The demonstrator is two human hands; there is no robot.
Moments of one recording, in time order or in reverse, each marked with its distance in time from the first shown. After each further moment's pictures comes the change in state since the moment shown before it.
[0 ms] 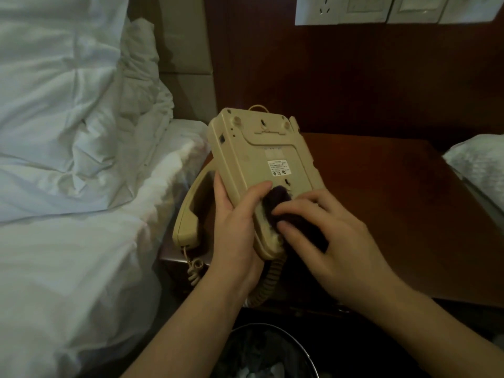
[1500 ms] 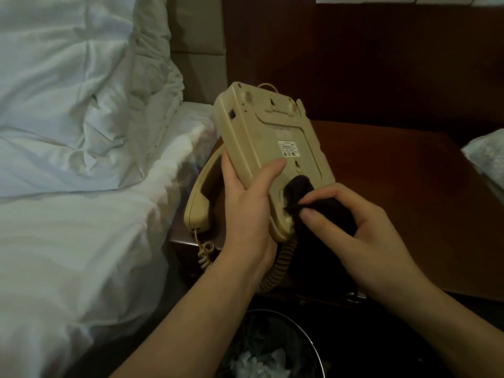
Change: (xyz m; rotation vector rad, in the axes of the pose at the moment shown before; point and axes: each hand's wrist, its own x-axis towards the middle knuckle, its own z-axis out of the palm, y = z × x) left_hand 0.001 0.002 0.001 -0.025 0.054 0.048; right_hand -0.005 -0.010 0.000 0.529 -0.029 0.240
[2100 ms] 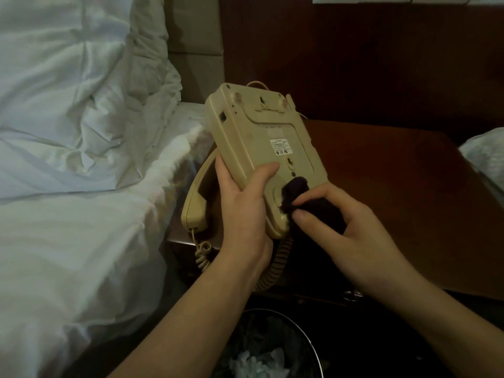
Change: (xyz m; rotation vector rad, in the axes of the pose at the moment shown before) left_hand 0.001 -0.004 -0.002 0.030 0.036 0.063; right_hand 0.005 0.002 0.002 -0.083 -0.016 0.047
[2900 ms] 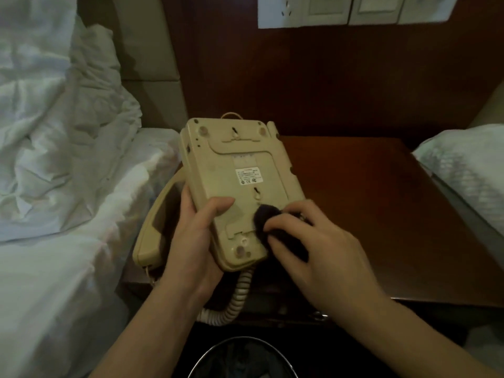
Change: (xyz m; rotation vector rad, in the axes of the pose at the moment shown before) left_hand 0.009 0.005 -0.005 0.076 -0.130 -0.196; right_hand -0.002 0.020 -0.021 -0.645 0.129 -0.260
